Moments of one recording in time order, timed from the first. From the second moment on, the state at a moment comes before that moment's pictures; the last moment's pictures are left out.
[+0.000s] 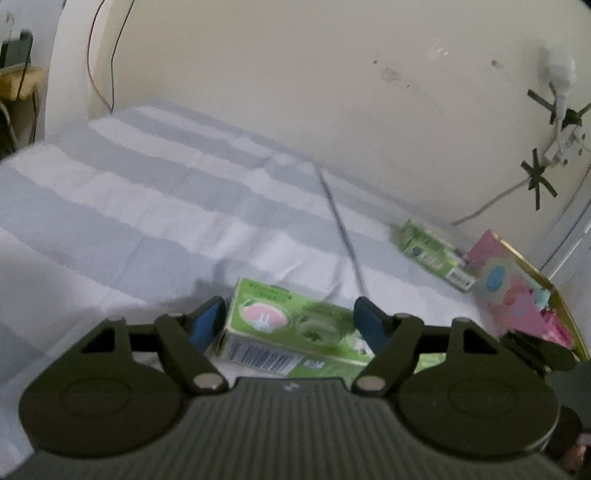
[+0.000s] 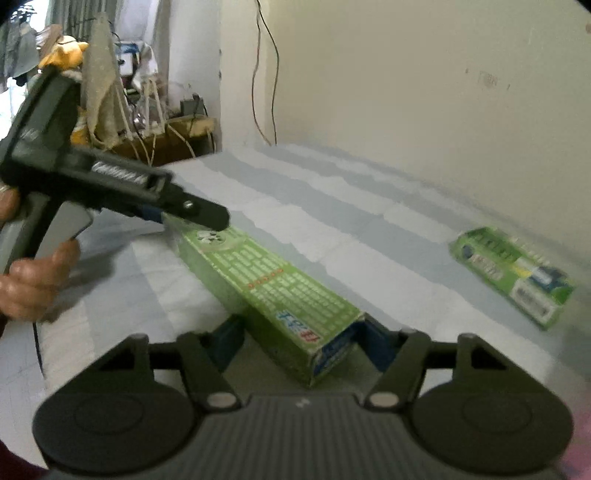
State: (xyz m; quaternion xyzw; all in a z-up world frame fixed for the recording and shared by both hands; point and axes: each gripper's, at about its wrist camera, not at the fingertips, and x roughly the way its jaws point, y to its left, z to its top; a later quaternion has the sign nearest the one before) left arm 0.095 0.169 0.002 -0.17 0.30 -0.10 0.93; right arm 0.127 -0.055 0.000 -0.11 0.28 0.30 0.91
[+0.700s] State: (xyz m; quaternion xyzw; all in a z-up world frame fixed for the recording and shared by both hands) left arm 0.178 -0.180 0.082 -0.05 0.27 -0.34 0.90; right arm 0.039 -0.323 0.066 -0.09 0.18 0.00 0.98
